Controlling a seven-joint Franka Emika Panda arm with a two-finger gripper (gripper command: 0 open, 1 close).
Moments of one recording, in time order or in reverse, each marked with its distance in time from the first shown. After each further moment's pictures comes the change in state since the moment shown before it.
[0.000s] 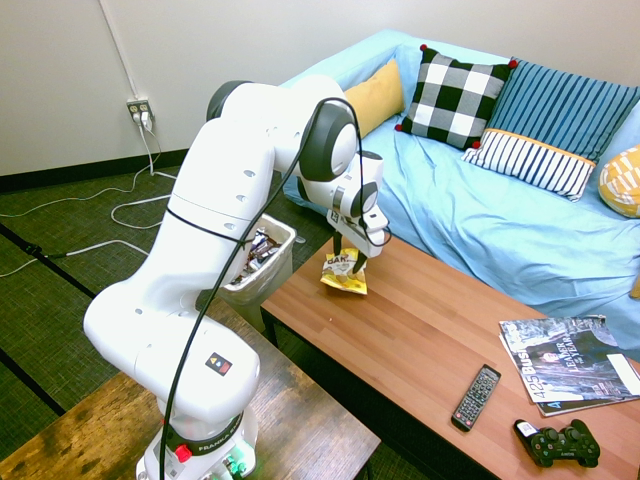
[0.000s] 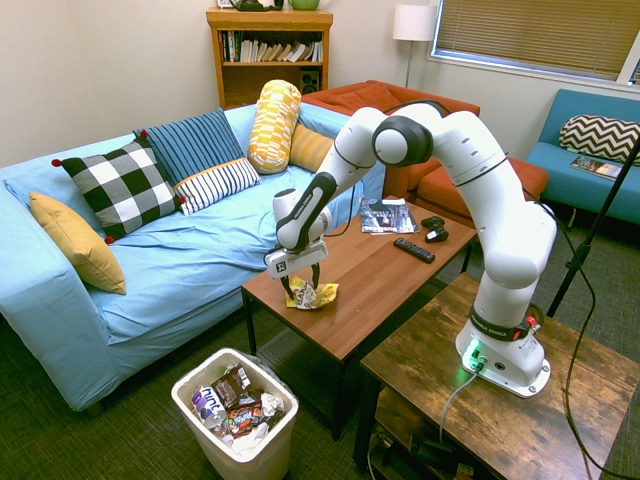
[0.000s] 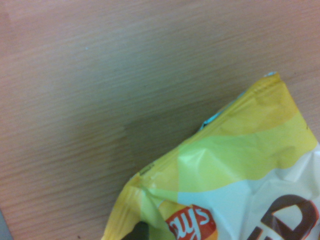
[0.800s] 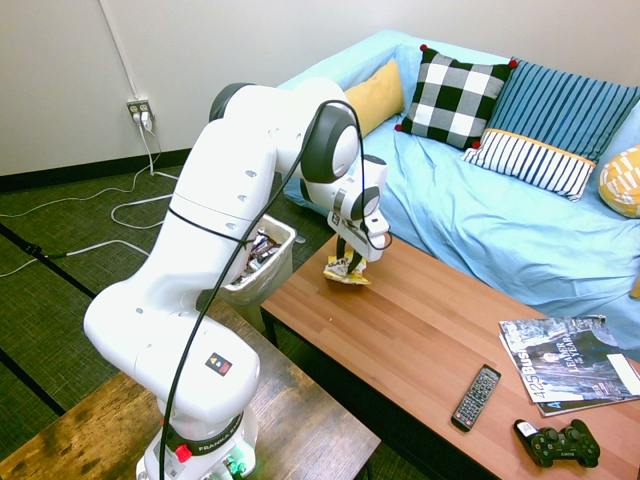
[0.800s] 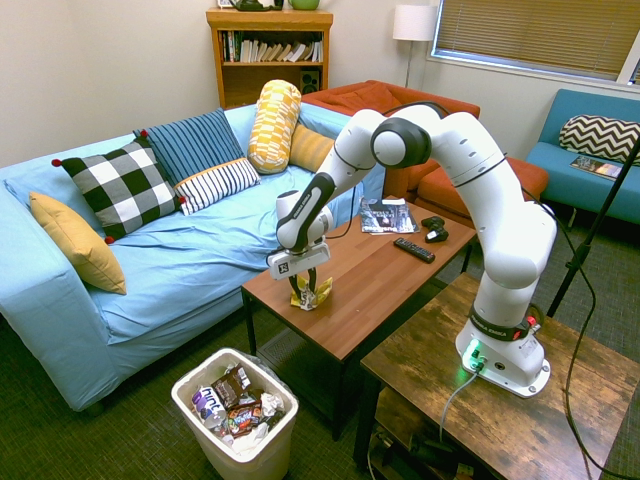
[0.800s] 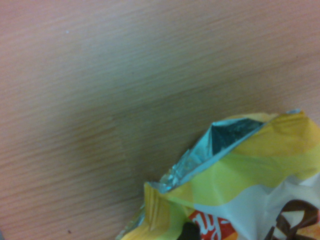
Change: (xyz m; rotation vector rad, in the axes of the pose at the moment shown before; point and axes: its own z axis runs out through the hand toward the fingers) arm 0.004 0.004 0.007 -0.008 -0.042 0.005
